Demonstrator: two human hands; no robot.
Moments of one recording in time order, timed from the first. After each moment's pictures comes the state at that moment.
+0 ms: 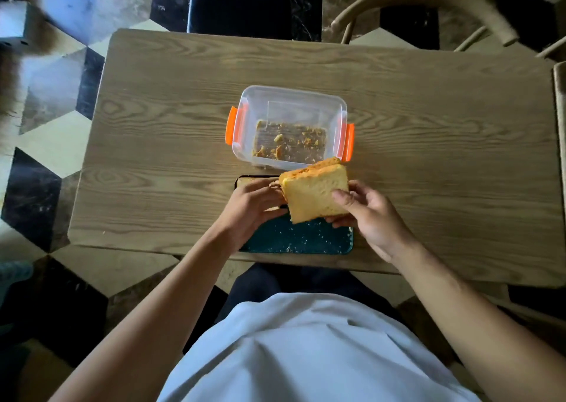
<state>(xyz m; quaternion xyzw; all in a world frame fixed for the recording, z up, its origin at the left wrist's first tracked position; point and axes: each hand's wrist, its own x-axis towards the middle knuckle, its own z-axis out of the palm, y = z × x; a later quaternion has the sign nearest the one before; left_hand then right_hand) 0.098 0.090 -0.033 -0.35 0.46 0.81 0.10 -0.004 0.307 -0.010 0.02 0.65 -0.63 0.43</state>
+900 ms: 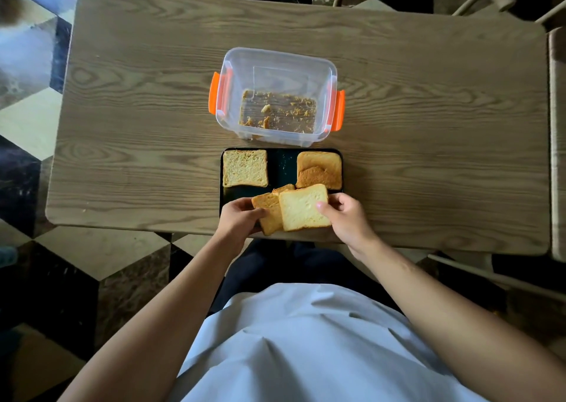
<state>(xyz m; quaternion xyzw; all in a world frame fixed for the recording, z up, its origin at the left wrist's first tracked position) 0.155 0.130 -0.110 -0.54 0.48 0.69 0.11 0.050 0.326 -0.080 0.11 0.76 -0.52 0.39</state>
